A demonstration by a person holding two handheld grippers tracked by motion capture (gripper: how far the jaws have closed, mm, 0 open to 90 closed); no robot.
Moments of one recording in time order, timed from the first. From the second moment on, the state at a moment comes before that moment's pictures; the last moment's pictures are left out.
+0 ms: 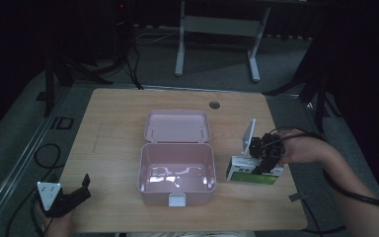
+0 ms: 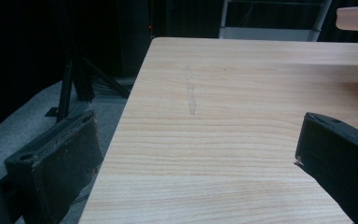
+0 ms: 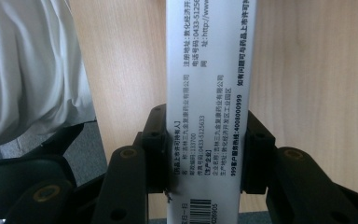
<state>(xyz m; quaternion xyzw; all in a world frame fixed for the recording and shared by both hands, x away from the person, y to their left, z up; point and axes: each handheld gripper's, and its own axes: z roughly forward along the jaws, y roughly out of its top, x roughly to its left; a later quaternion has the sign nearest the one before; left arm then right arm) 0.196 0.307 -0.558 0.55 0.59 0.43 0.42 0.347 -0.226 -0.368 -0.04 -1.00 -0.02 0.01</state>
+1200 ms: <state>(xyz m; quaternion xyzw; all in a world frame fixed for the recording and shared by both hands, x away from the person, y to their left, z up) 0.196 0.307 -0.558 0.55 0.59 0.43 0.42 0.341 -0.116 -0.303 0.03 -1.00 -0.03 -0.01</state>
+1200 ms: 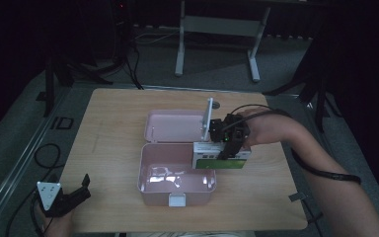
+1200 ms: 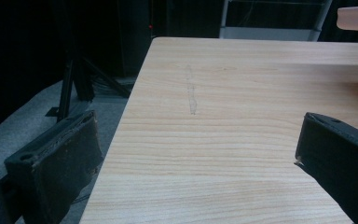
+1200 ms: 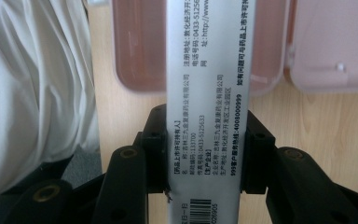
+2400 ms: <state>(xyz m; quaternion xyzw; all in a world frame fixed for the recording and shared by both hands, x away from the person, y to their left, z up) 0.195 0.307 -0.557 0.55 0.58 0.43 0.42 0.331 -0.024 -0.389 0.05 -1.00 -0.02 0.03</state>
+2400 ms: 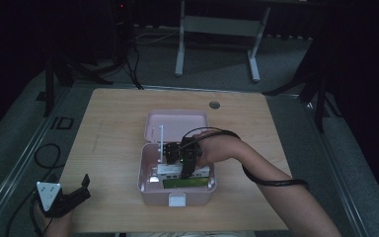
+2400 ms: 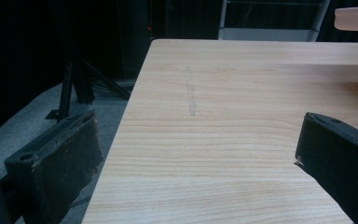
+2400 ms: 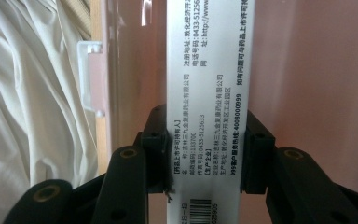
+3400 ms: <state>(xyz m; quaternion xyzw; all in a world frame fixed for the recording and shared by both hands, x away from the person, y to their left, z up) 0.196 0.307 -0.557 0.55 0.58 0.43 0.42 0.338 -0.036 -0.459 0.04 -1.00 -0.01 0.06</state>
